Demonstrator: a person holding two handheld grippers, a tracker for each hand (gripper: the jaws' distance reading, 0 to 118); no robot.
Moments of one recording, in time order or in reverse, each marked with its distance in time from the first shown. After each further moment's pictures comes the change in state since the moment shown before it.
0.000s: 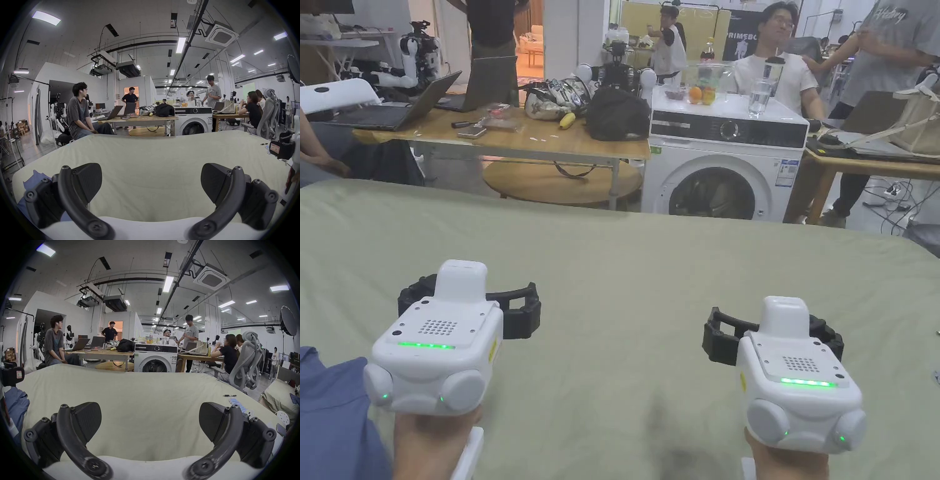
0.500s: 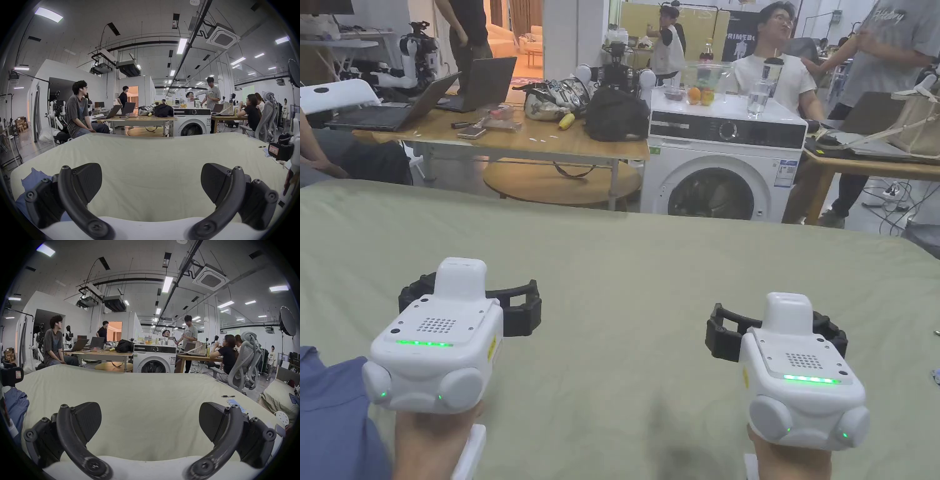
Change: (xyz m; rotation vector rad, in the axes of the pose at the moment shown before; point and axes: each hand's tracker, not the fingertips) left arm 0.001 0.004 0.004 0.010 -0.016 0.017; right arm 0.003 0.007 0.006 0.012 -0.010 0.001
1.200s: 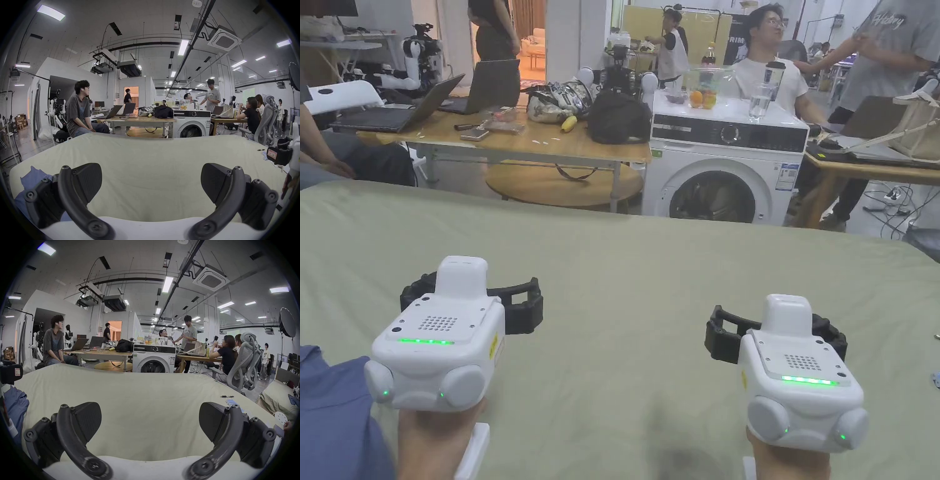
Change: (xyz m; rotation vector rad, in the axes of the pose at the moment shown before) left arm -0.001 0.004 0.004 0.007 0.005 0.022; right arm -0.003 0.001 0.003 -0.005 -0.008 0.002
